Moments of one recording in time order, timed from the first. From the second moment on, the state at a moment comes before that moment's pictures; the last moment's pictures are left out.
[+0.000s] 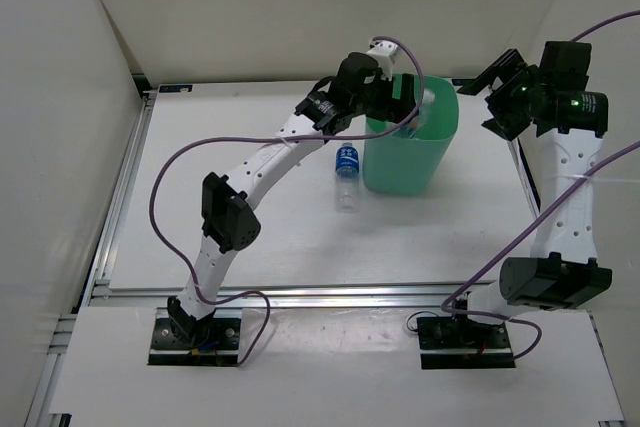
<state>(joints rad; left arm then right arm) -0.77 2.22 2.37 -0.46 0.11 -0.36 -0.12 1.48 1.88 -1.08 -0.27 0.72</state>
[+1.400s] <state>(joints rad) -0.46 2.20 1.80 -0.44 0.50 -0.49 -0.12 1.43 1.82 -1.08 -0.24 0.70</state>
